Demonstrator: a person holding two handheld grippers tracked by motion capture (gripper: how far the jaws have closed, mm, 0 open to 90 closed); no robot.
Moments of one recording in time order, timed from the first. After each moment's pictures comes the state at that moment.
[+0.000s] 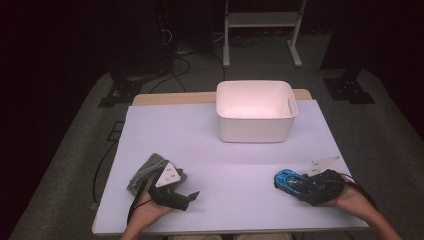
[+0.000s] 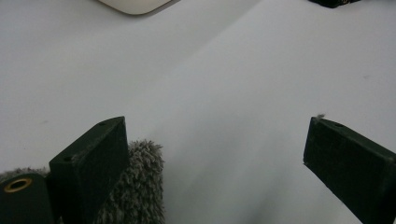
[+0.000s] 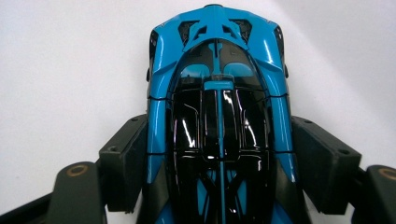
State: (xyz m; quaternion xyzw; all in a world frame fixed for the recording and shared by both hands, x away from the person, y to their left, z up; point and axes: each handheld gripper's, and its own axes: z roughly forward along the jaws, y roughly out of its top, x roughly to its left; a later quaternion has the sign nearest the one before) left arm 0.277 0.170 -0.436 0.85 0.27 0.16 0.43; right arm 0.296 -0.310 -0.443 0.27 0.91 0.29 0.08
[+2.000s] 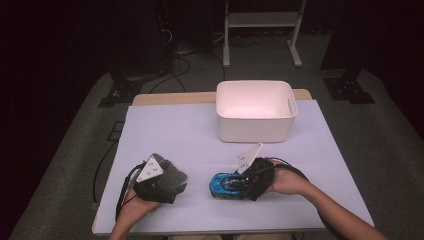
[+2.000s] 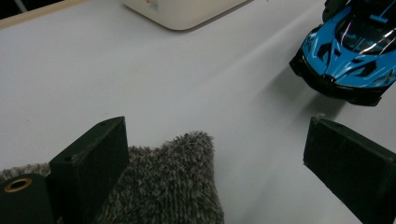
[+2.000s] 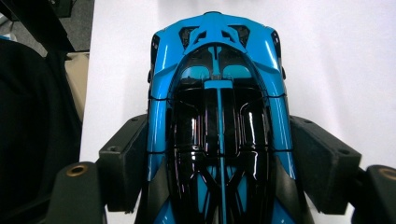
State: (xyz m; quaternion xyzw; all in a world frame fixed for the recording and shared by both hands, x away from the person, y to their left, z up) left arm 0.282 0.206 -0.422 0.82 0.30 0.17 0.45; right arm 0.320 -0.127 -0.398 0.05 0.95 0.31 0.00
